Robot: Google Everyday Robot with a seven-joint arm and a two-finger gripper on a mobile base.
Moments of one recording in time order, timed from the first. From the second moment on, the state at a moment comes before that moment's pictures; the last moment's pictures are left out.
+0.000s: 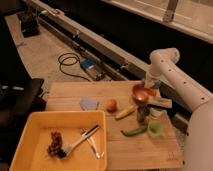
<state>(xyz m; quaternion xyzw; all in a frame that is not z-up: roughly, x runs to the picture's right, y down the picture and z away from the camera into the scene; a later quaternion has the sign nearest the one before) 0.270 -0.024 0.897 -0.22 -0.02 0.13 0.97</state>
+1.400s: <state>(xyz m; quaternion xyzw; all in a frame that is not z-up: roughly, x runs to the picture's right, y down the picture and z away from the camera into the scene) 0.250 0.018 0.944 -0.31 -0.01 0.10 0.95</state>
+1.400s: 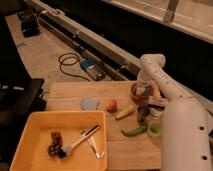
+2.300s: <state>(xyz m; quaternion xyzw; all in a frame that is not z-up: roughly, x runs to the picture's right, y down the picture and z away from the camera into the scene) 0.248 -0.015 0.944 -0.27 -0.05 0.12 0.95</state>
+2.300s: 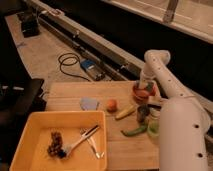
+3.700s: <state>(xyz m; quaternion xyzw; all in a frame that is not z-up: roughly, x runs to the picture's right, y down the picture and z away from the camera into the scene) 0.247 -0.036 0.933 -0.25 -0.06 0.12 0.96</state>
